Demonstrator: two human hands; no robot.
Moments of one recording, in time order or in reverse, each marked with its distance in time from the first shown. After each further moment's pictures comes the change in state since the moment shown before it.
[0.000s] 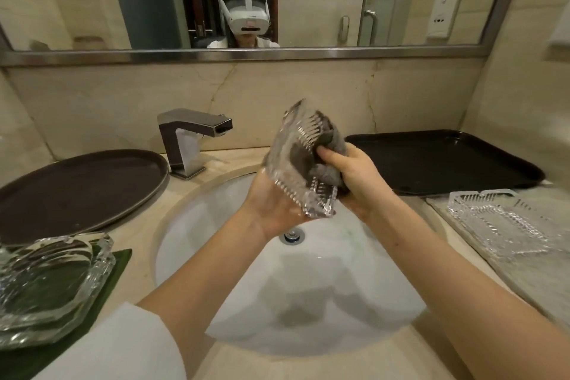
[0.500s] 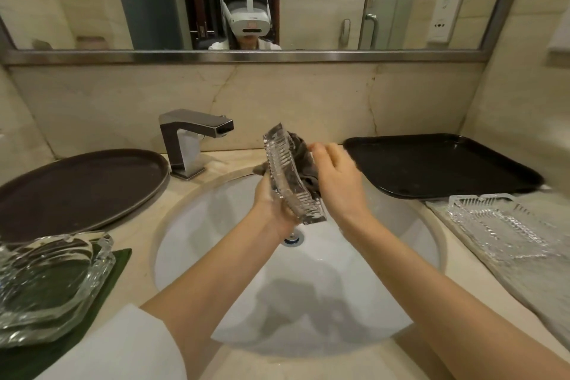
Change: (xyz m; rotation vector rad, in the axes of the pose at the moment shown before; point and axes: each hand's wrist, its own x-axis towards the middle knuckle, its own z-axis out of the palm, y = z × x) left_hand 0.008 -0.004 0.010 -0.181 0.291 0.219; right_hand -0.007 0.020 0.020 -0.661 0.246 -0.360
